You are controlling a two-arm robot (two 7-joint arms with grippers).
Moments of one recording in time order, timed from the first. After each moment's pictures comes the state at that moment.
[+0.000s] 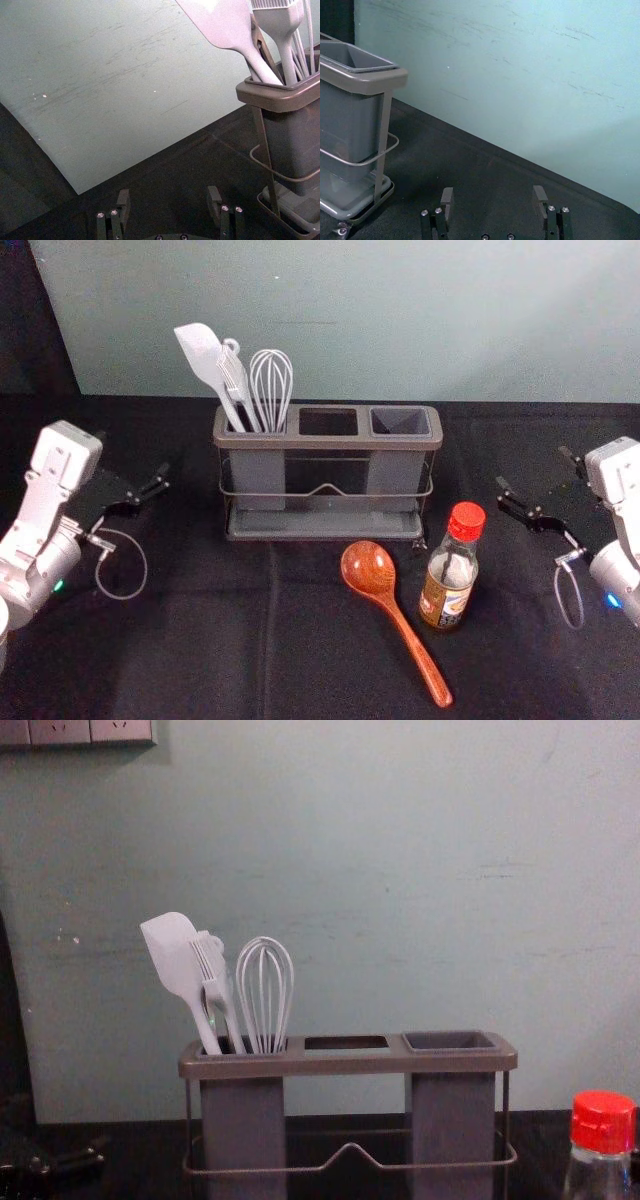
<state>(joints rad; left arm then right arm) -0.20 0.60 0.45 -1.41 -0.25 -0.12 0.03 0.20 0.60 -0.45 -1.41 0.25 -0.12 -0.03</state>
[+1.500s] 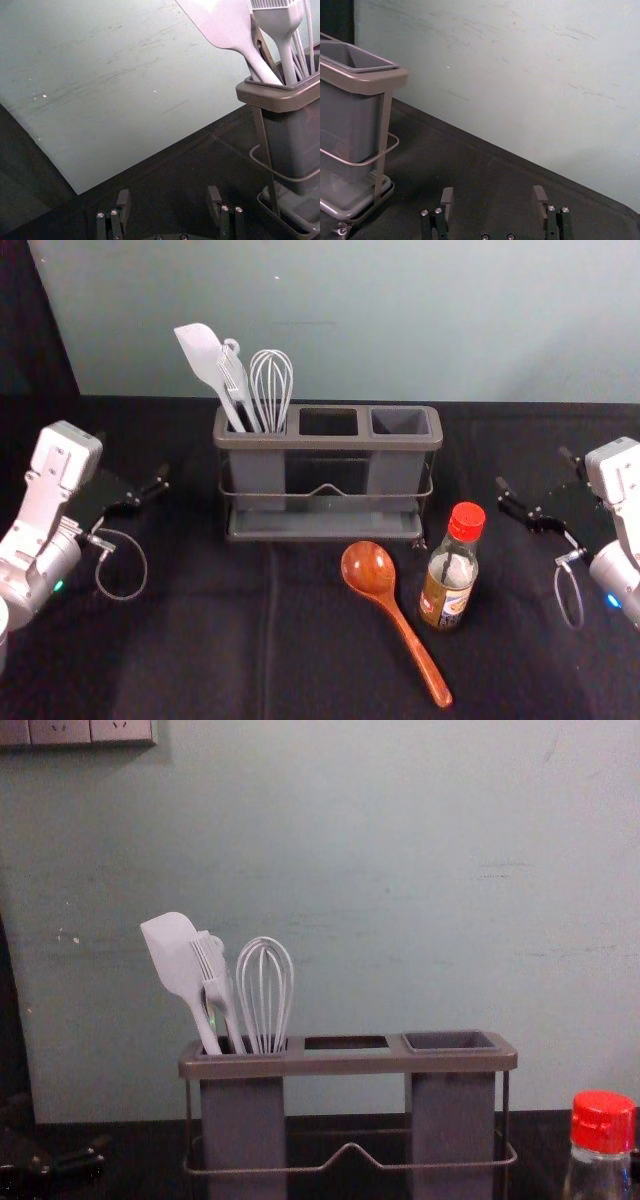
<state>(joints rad) -0.20 0.60 0.45 -1.41 -0.25 -0.12 0.03 0.20 0.60 -0.45 -1.41 0.25 -0.12 -0.03</state>
